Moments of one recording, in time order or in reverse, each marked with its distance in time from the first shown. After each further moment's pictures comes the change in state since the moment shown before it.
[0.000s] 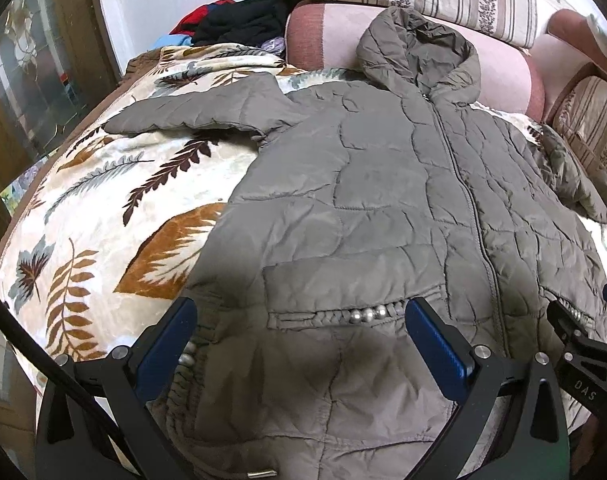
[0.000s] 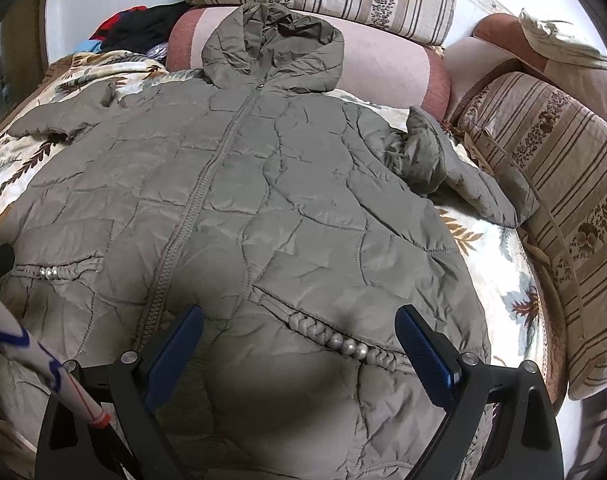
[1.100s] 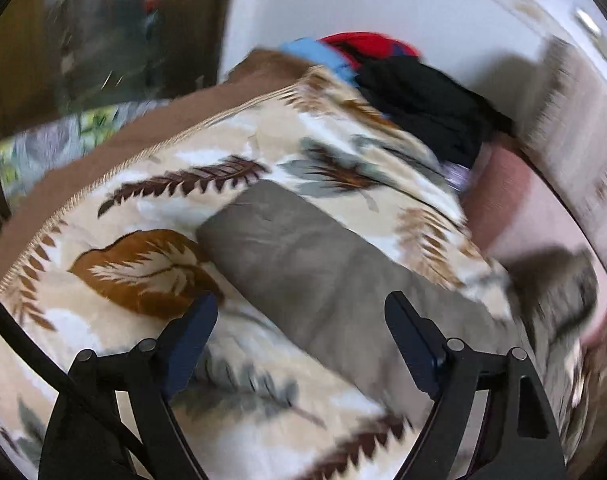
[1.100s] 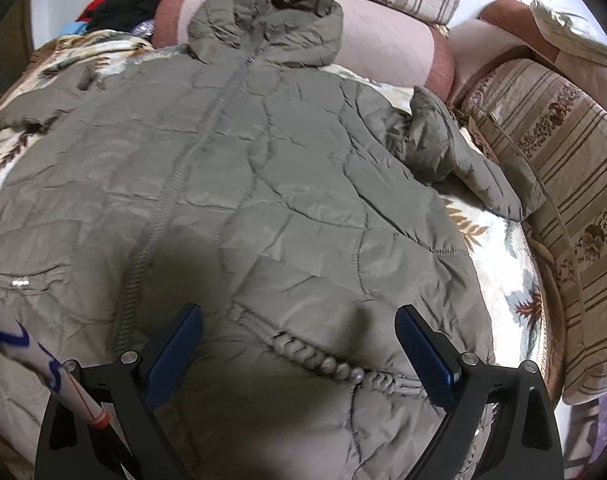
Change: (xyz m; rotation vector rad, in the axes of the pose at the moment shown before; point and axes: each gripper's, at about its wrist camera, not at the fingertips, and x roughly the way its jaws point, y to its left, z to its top) left arm 0.144 0.335 0.250 -0.506 -0.051 -0.007; right arm 0.040 -0.010 0.015 0.007 0.112 -0.041
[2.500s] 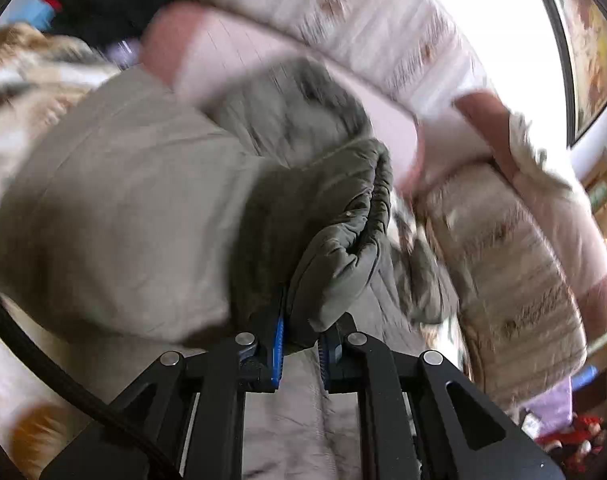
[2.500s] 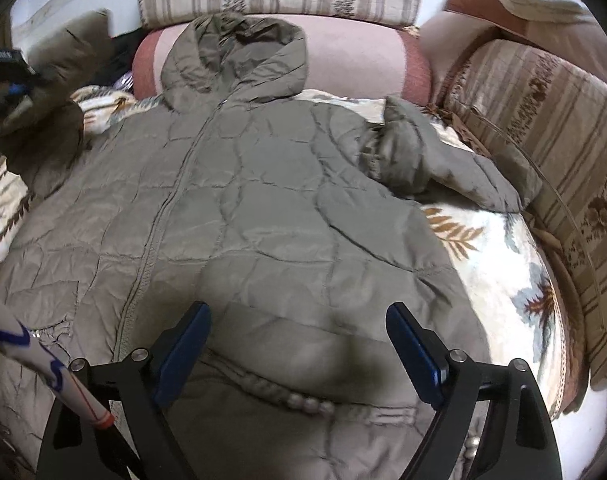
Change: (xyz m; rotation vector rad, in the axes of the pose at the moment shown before) left arm -0.060 -0.301 -0.233 0.407 0.289 -0.649; right arm -0.013 -0.048 0.000 0.166 -0.126 0.083
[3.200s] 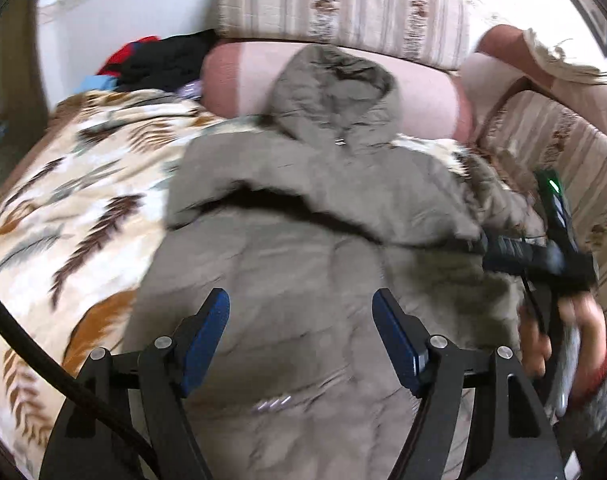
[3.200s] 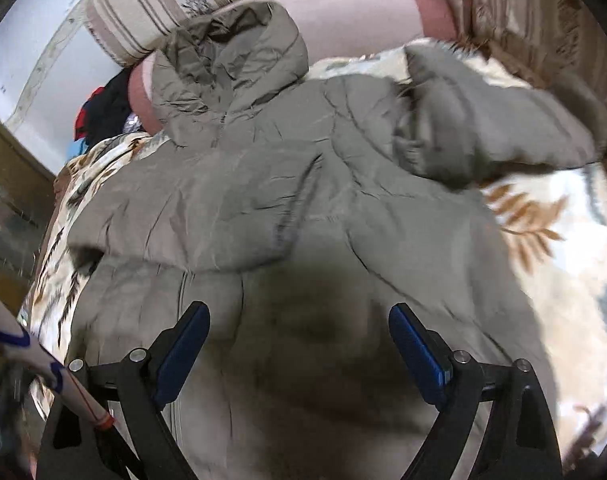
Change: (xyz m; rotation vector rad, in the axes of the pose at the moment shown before) left arm -0.077 -0.045 -0.142 0.185 -0.128 0.446; right arm 0.088 -0.028 0.070 0.235 0.174 0.361
